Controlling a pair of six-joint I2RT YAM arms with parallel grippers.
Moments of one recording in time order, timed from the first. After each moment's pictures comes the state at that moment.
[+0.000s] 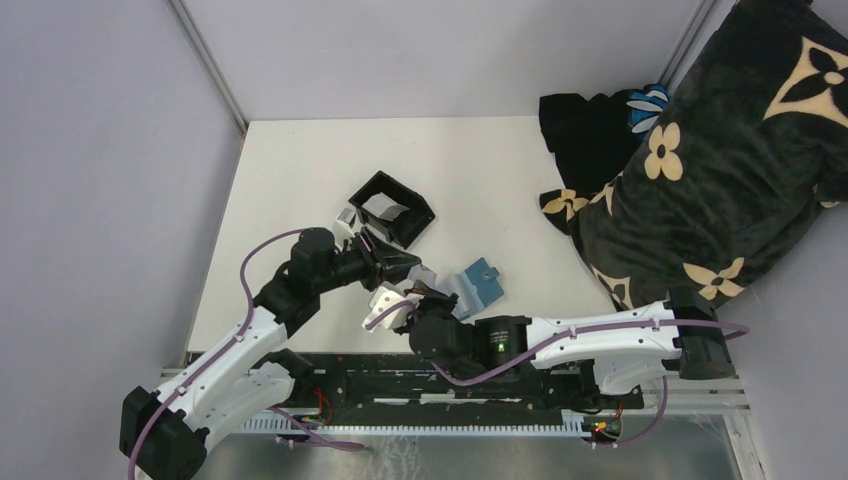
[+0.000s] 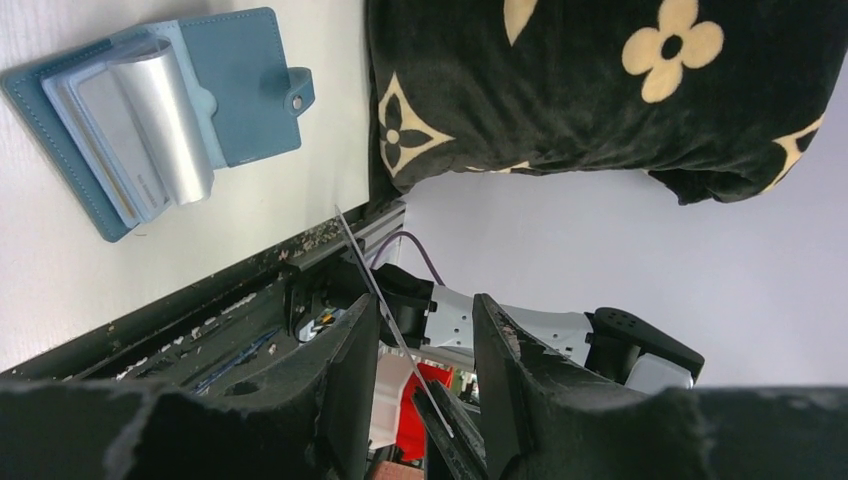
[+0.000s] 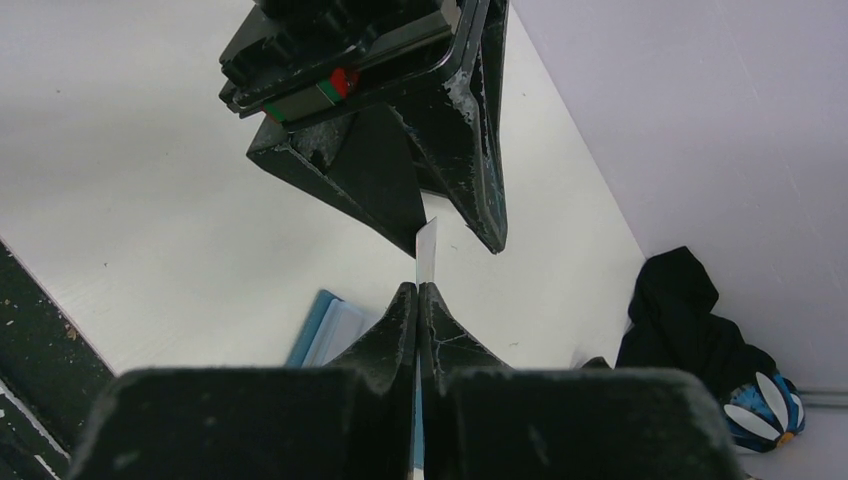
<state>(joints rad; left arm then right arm) -0.55 0.83 0.56 -0.07 0.45 -1.40 1.56 1.38 1.04 -0.13 0.93 -0.30</state>
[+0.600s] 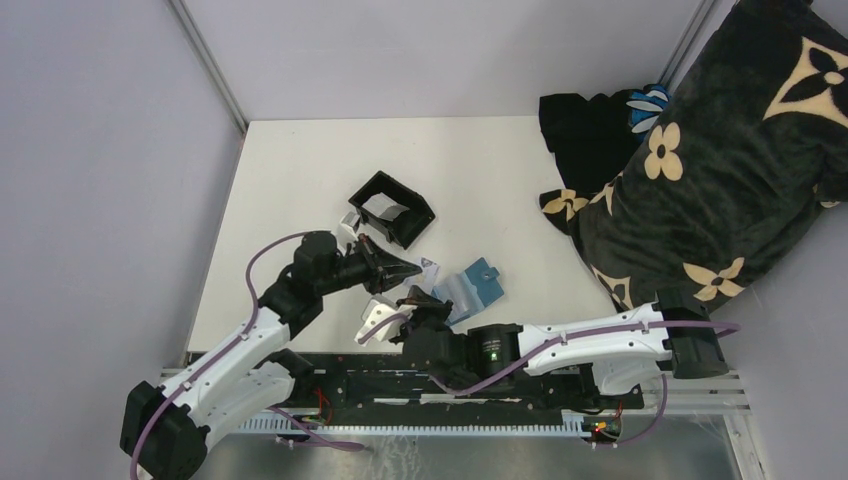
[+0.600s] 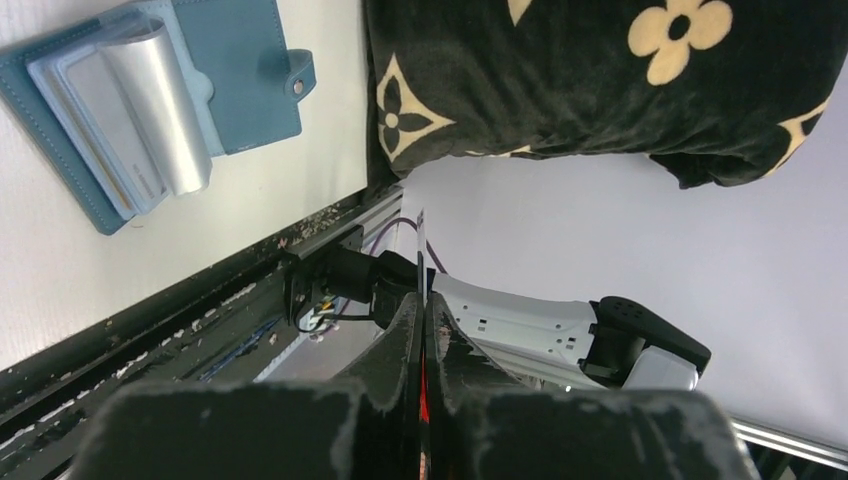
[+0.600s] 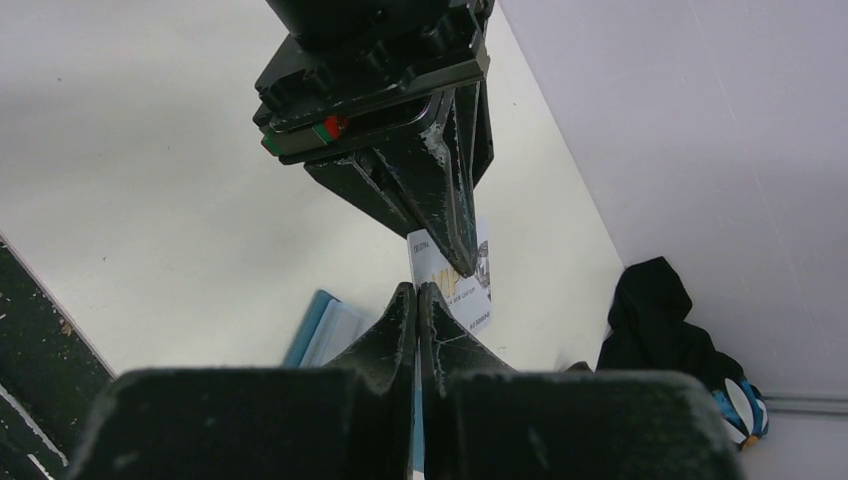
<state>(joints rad) -0.55 0.84 0.52 0.00 0.49 -1.41 1.60 1.42 1.05 -0.09 0.96 -0.35</state>
